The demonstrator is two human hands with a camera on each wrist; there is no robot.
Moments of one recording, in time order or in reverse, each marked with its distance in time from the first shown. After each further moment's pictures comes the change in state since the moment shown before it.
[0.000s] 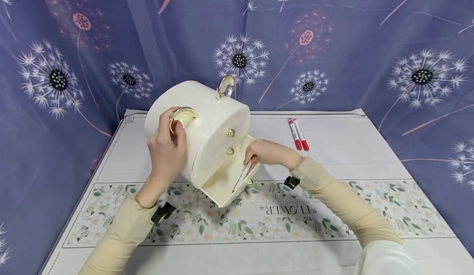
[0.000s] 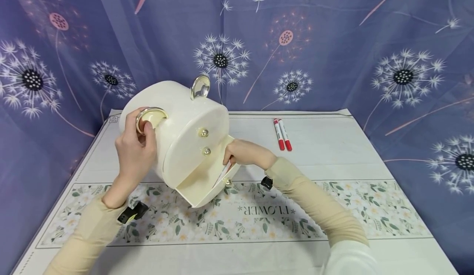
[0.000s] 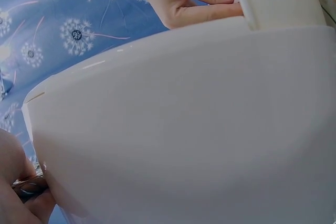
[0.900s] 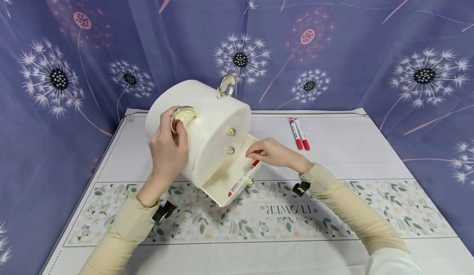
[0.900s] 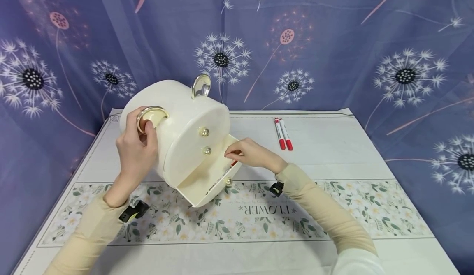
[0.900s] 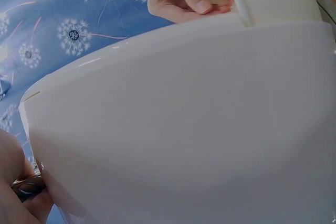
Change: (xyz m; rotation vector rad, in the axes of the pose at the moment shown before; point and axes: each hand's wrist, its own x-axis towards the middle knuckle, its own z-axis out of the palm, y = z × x) left_hand 0.000 0.000 0.001 -0.007 0.005 0.002; right_hand -0.017 0.014 0.014 0.231 0.238 0.019
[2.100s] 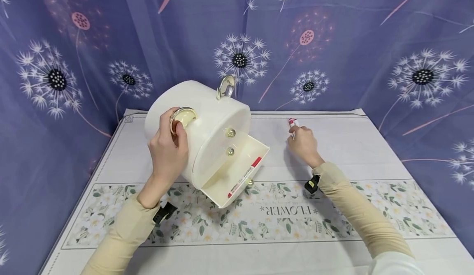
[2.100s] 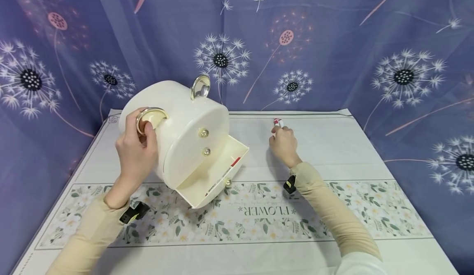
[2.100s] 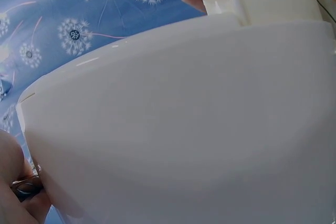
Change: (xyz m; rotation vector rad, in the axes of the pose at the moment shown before) left_hand -0.001 0.000 0.001 0.020 0.004 0.013; right_hand -0.044 0.075 -0.017 -0.352 0.477 0.768
